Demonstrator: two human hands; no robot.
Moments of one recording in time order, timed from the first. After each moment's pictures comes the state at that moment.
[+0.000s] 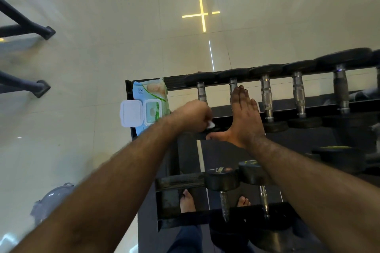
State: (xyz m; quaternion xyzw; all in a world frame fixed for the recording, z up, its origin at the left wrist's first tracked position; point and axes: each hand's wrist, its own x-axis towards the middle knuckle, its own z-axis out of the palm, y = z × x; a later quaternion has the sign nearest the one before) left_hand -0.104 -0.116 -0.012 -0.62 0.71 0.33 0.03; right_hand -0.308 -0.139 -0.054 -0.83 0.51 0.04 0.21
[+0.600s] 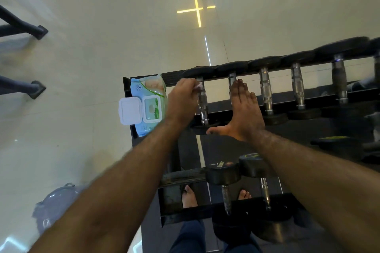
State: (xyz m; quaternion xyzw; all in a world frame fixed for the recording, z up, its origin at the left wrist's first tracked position) left_hand -0.091 -0.107 -0.031 -0.73 0.58 0.17 -0.32; right_hand -0.305 -0.137 -0.052 -0.83 0.52 0.05 0.19
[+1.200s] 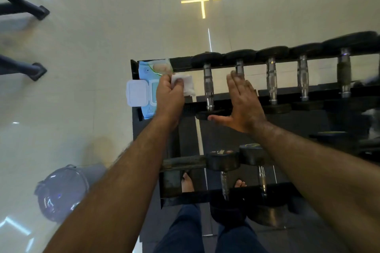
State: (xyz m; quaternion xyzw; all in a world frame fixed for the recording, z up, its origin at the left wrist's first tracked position) left_hand -0.080 -0.052 0.000 -0.70 0.19 0.44 -0.52; right_hand -0.300 -0.119 -0.039 -0.88 0.44 -0.01 0.16
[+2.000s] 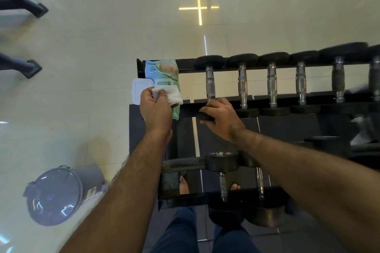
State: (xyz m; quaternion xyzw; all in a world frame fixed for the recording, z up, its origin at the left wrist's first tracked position) left_hand -0.058 -0.007 0.000 -0.71 0.04 0.35 -0.62; right_hand -0.249 -0.077 -0.052 -0.90 0.38 -0.07 0.21
